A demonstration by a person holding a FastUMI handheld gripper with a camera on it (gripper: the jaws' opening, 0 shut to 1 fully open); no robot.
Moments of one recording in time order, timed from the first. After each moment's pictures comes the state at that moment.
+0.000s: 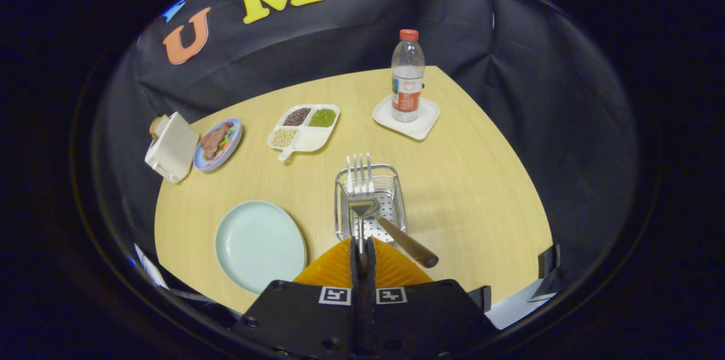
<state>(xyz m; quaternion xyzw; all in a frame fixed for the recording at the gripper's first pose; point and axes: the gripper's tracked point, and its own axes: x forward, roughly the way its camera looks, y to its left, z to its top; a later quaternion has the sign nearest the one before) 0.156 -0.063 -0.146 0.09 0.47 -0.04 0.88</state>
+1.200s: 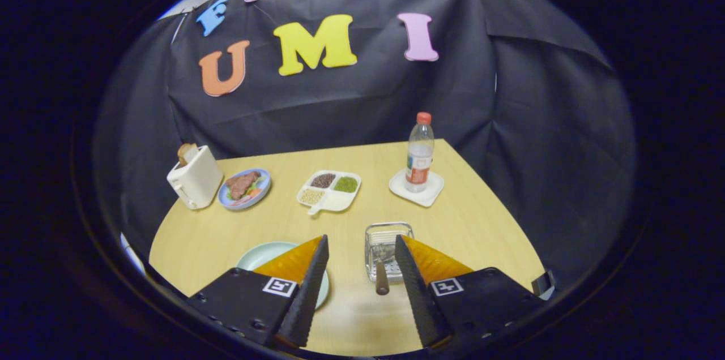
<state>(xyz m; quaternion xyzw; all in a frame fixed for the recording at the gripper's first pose) 0.148 -0.034 -0.055 0.04 0.24 -0.03 0.97</state>
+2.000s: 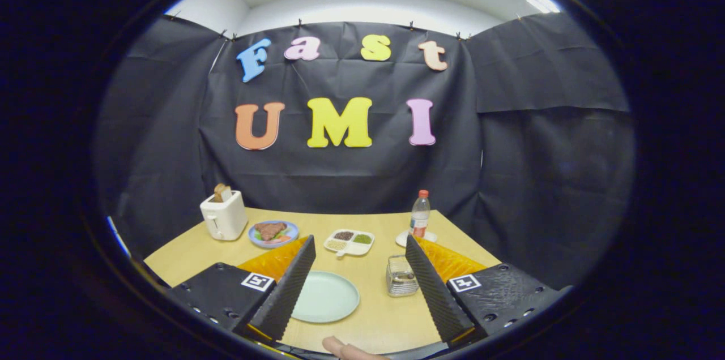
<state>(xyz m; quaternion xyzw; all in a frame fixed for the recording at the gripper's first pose) 0.015 0.035 0.028 0.01 0.04 -0.04 1.00</state>
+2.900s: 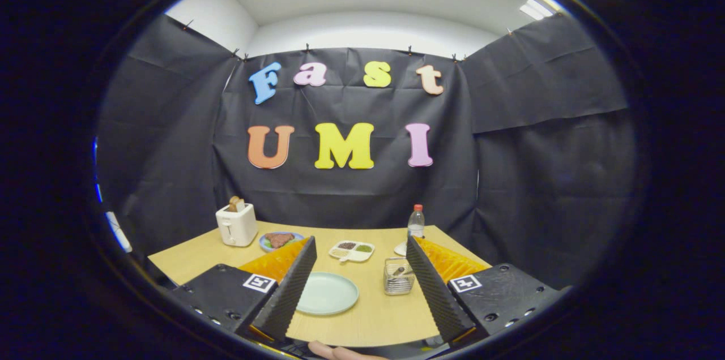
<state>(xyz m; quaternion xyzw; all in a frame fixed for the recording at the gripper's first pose) -0.053 0.034 0.026 0.00 -0.01 -0.03 1.00</state>
